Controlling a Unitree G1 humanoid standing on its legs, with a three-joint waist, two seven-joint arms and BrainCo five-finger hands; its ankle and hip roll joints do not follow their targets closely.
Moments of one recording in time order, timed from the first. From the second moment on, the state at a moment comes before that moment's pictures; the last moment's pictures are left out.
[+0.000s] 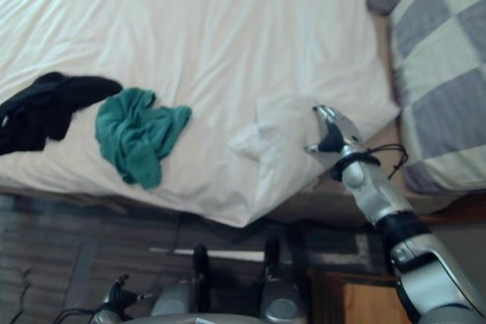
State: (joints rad) left arm 0.06 0.29 -0.25 1.14 0.10 -0.06 0.19; right arm -0.58 -0.72 0.43 0.54 -0.30 -0.04 -0.25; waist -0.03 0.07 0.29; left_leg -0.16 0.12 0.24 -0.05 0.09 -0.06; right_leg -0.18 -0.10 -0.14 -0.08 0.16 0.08
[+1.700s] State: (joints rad) left arm 0.11 0.24 -0.21 1.19 0.18 -0.01 0.16; right arm 0.18 -0.70 -0.31 0.16 0.02 -0.05 -0.46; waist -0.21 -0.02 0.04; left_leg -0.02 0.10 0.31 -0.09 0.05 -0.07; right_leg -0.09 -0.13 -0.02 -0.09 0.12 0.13
